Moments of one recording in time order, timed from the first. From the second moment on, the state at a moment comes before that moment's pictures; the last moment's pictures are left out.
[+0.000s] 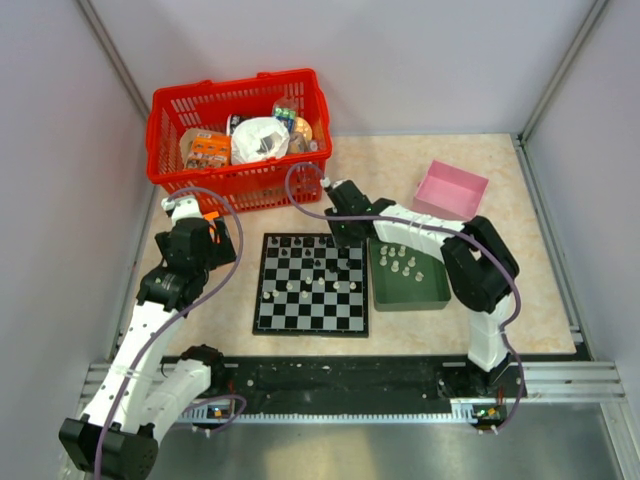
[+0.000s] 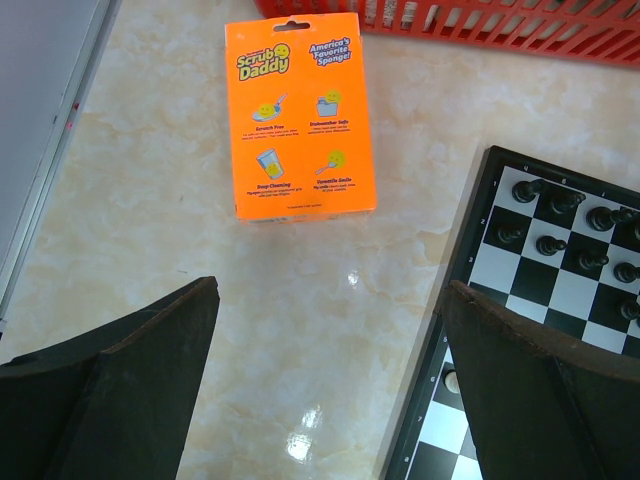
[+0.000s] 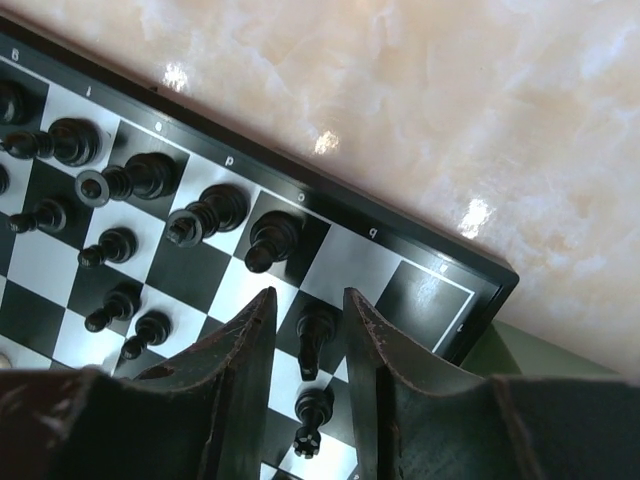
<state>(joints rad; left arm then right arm) -0.23 0.81 0.82 -0.67 -0.42 -0.34 0.74 1.95 1.42 -0.41 0.10 0.31</state>
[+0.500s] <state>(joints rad) -0.23 0.81 0.82 -0.67 -0.42 -0.34 0.74 1.93 1.35 -0.39 0.06 0.32</state>
